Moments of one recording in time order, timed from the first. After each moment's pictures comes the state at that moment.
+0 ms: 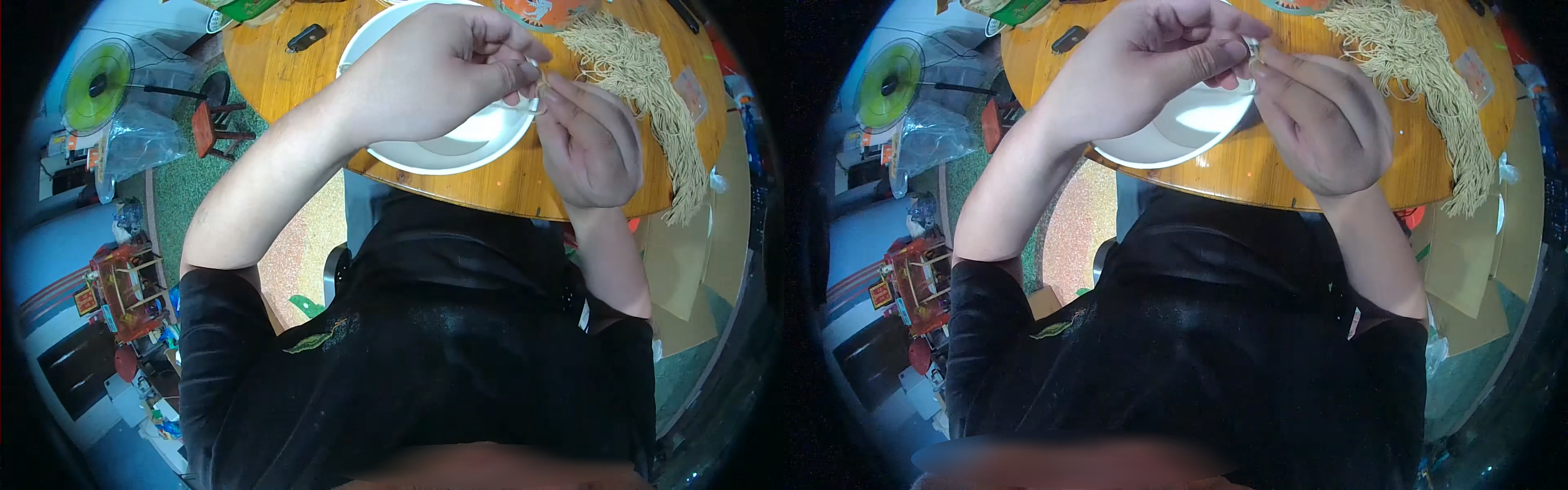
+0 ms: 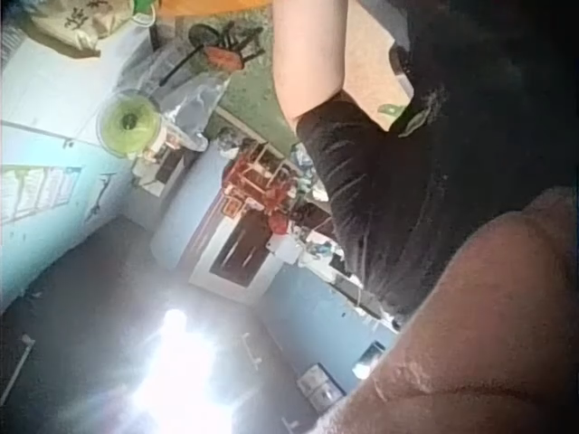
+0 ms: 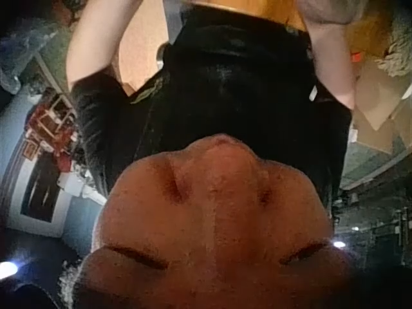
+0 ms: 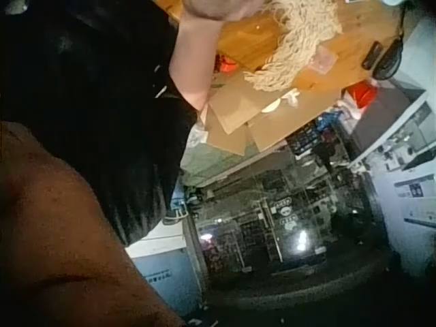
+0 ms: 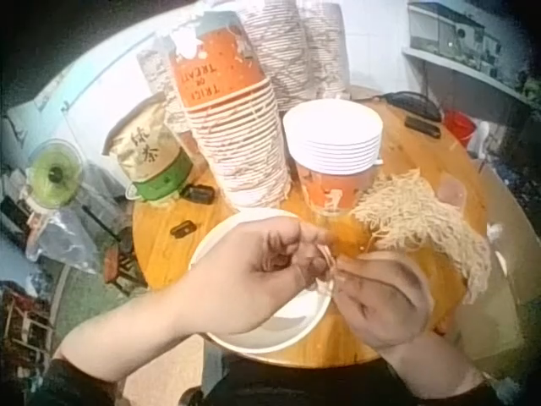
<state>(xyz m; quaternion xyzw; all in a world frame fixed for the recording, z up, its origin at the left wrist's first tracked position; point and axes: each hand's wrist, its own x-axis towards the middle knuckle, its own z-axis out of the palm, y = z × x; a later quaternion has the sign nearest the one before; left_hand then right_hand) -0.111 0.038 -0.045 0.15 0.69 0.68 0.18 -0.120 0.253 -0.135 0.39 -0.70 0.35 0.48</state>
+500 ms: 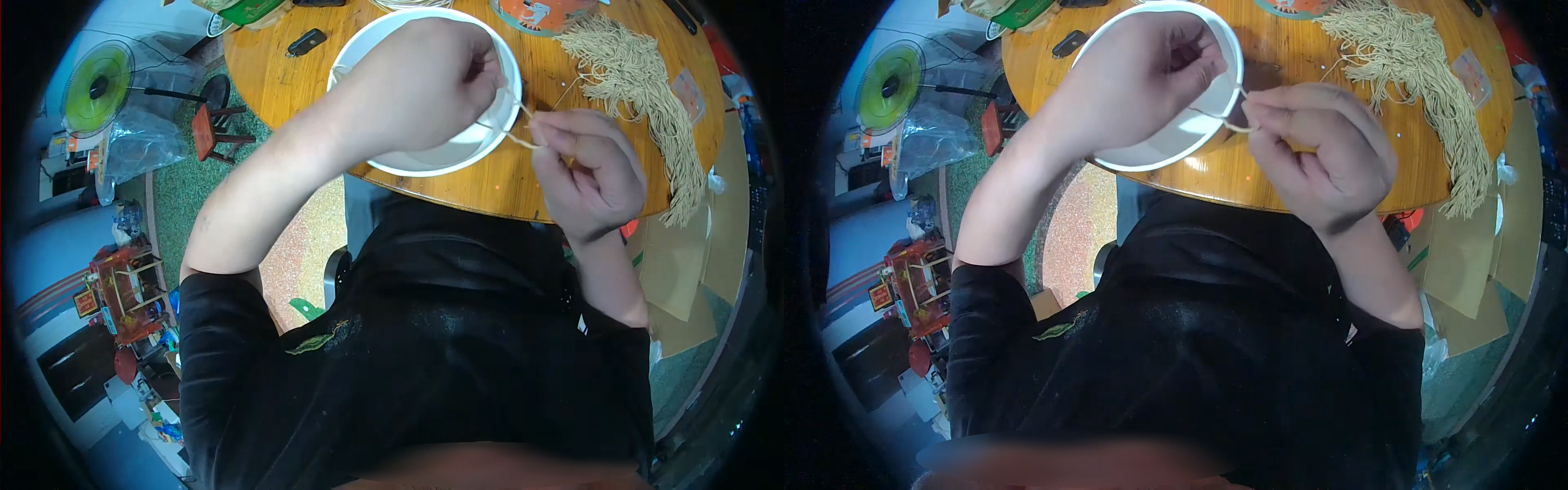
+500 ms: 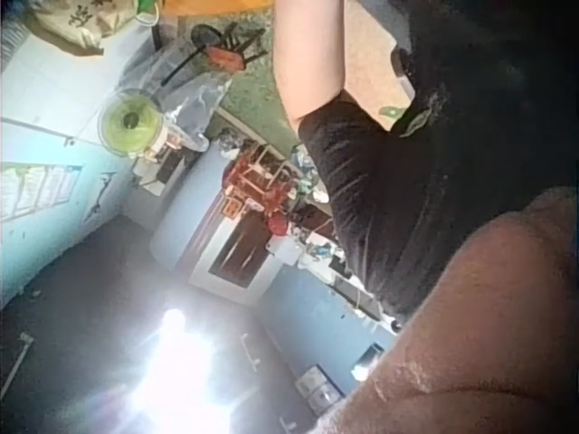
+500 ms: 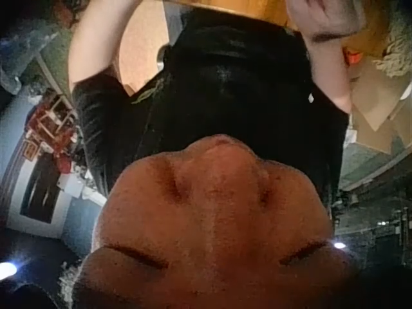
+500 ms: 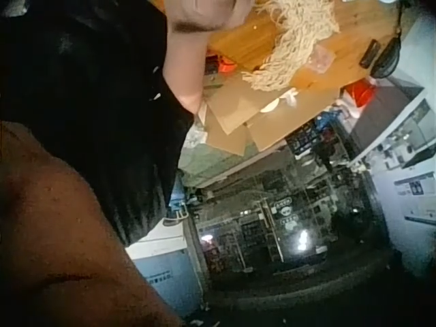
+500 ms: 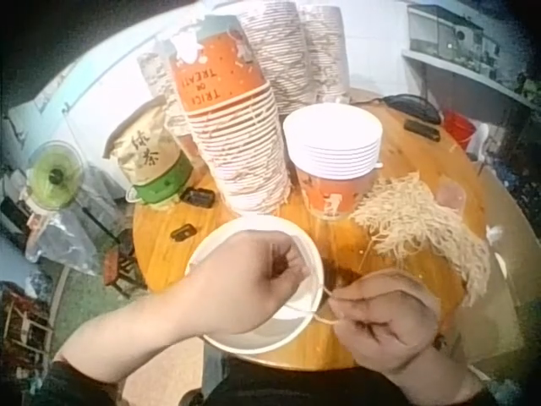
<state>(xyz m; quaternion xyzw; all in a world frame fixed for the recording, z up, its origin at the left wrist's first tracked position) -0.110 0.029 -0.050 0.21 0.92 0.33 0.00 -0.091 0.255 -0.117 0.38 -0.70 0.51 0.34</state>
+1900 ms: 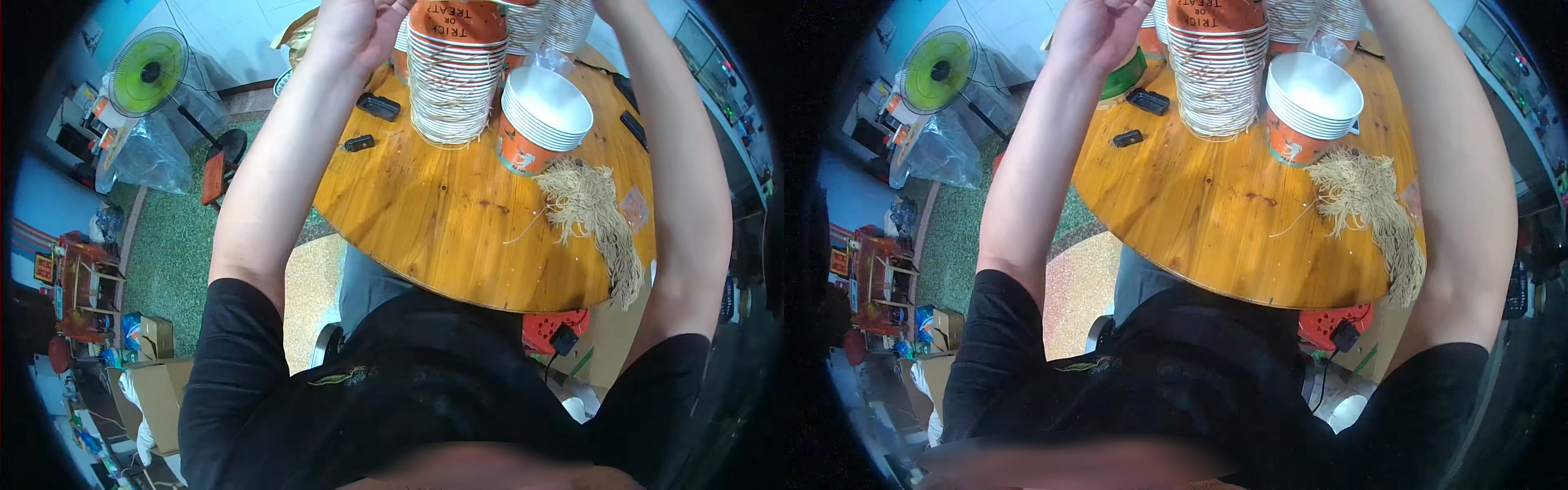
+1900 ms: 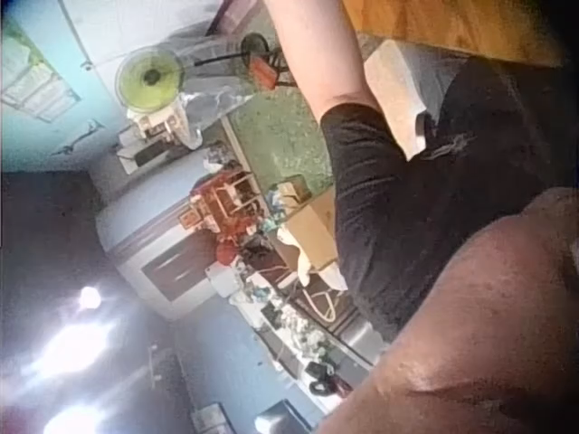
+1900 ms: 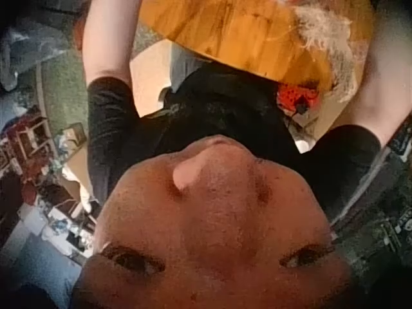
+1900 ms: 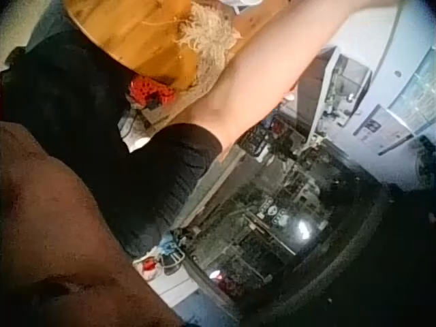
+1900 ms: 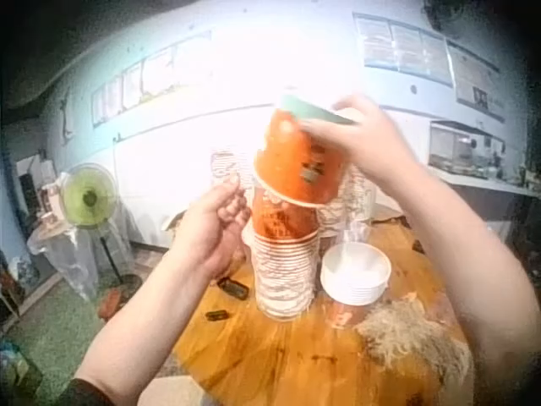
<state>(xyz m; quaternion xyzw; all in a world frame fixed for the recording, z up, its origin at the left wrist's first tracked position) -0.214 -0.072 0.092 0.17 0.42 0.88 -0.16 -0.231 0.177 0.203 0.33 -0.74 0.47 0.35</state>
